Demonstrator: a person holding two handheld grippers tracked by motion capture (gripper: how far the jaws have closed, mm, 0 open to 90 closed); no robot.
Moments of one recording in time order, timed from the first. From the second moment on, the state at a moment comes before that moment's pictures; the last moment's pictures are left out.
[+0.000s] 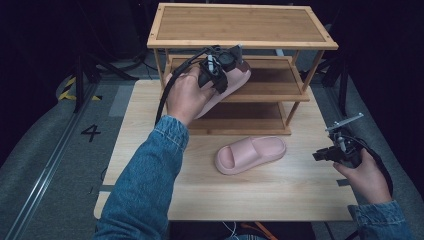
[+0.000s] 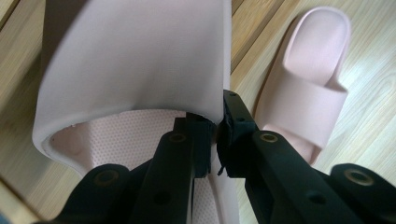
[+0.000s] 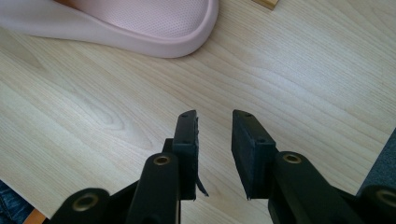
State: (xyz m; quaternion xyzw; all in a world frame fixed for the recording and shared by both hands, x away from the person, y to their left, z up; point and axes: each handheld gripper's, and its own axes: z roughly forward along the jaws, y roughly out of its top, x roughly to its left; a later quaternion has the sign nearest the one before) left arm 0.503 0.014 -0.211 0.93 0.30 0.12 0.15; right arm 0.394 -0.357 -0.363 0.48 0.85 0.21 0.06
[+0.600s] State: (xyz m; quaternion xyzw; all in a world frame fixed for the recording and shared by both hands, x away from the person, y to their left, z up) left arm 0.519 -0.004 -0.235 0.92 0.31 0.18 0.17; right arm 0.392 -0.355 -0.367 0.47 0.85 0.20 0.06
